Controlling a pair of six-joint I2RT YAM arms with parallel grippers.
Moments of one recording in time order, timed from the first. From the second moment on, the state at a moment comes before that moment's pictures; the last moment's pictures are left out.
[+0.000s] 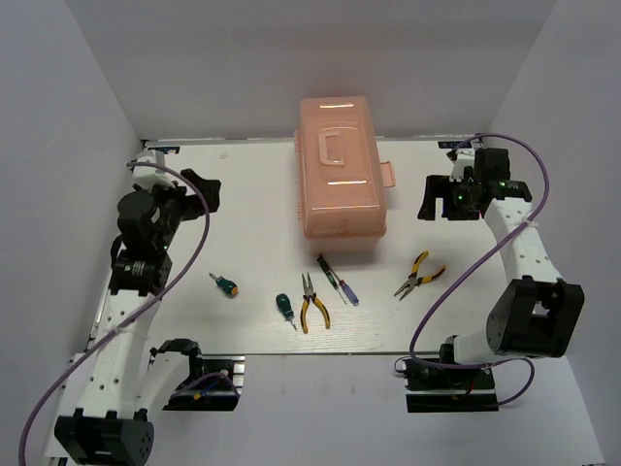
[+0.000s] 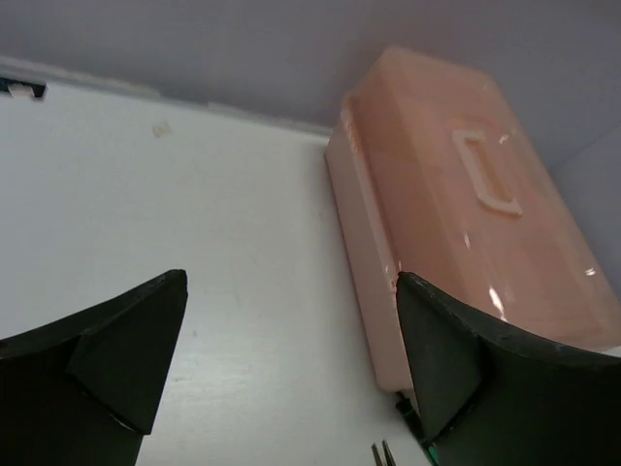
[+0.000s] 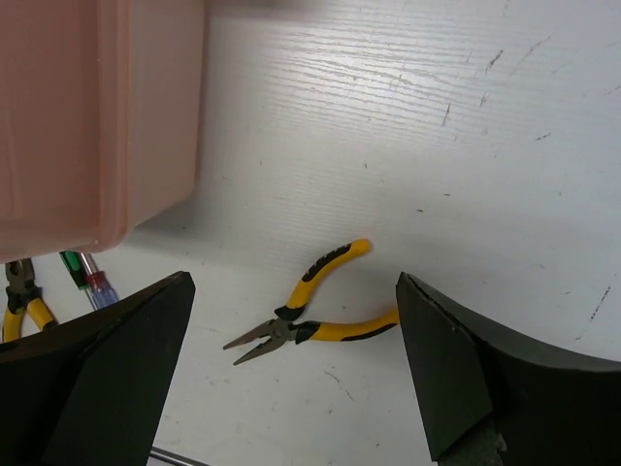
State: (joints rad) left arm -0.06 0.82 0.91 -0.16 0.09 -0.35; right arm -0.06 1.43 1.25 -0.77 -0.33 -0.09
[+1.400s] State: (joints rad) left arm -0.08 1.35 0.96 0.02 0.64 -0.45; right arm 0.45 2.01 1.94 -0.31 -0.51 0.36
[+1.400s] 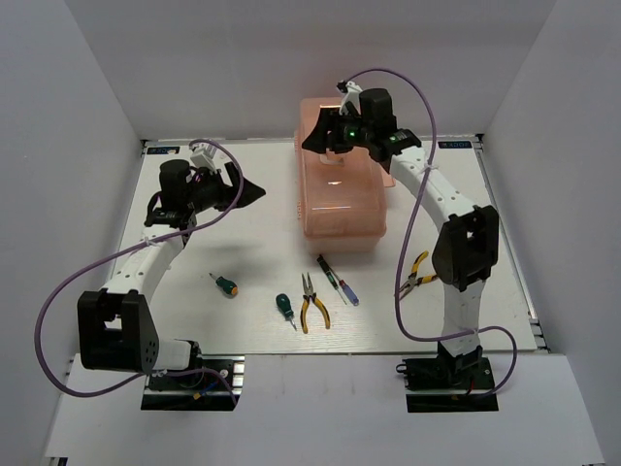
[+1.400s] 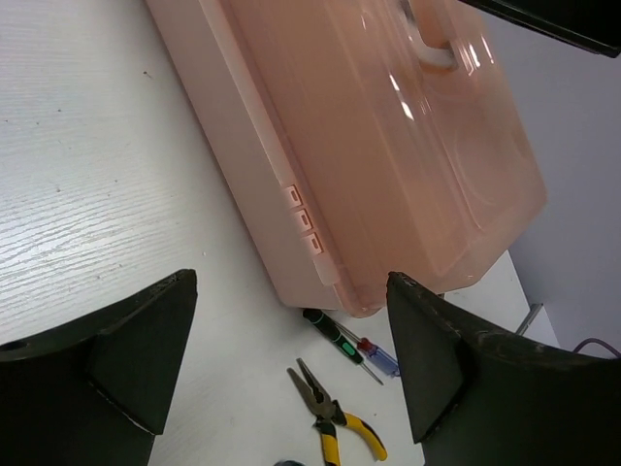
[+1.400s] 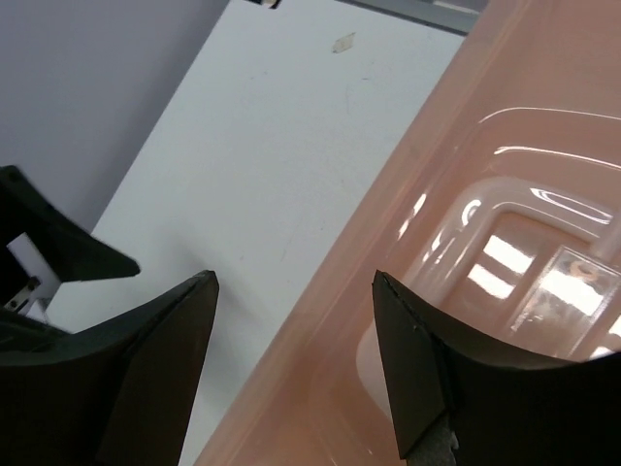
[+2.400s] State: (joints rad) left arm -0.09 1.41 1.07 0.11 0.70 -0.48; right arm 0.52 2.00 1.88 -0.32 -0.15 0.37
